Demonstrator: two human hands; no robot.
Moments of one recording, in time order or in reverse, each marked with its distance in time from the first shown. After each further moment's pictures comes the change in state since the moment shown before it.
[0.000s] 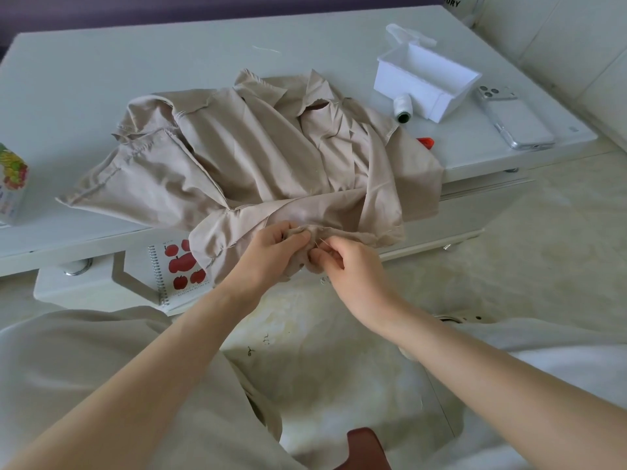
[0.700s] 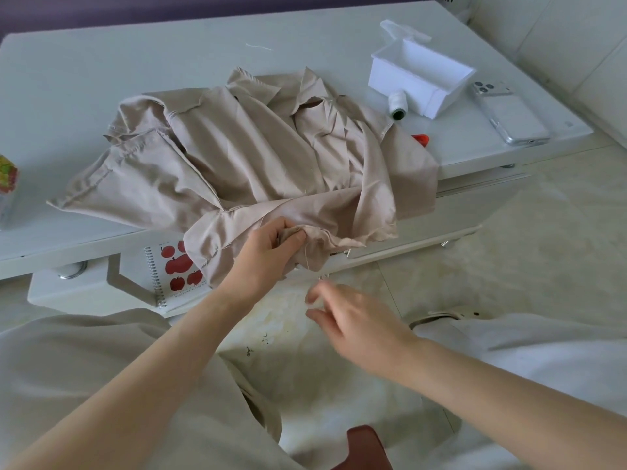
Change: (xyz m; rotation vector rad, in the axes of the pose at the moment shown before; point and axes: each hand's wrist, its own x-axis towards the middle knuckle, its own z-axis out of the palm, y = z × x) left_hand 0.001 -0.004 0.001 0.113 0.054 0.070; right_hand -0.044 0.024 -0.002 -0.328 -0.230 -0.389
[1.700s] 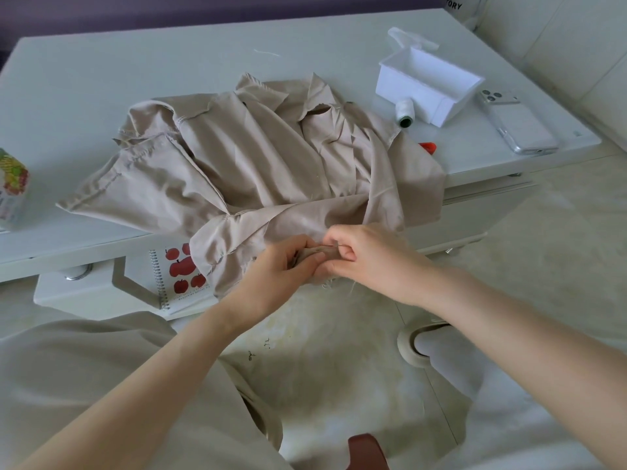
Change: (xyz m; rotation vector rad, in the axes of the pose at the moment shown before) left_hand -0.011 0.003 -0.002 0.186 -0.131 0.095; right_hand 0.060 0.009 -0.063 0.072 -0.116 0.140
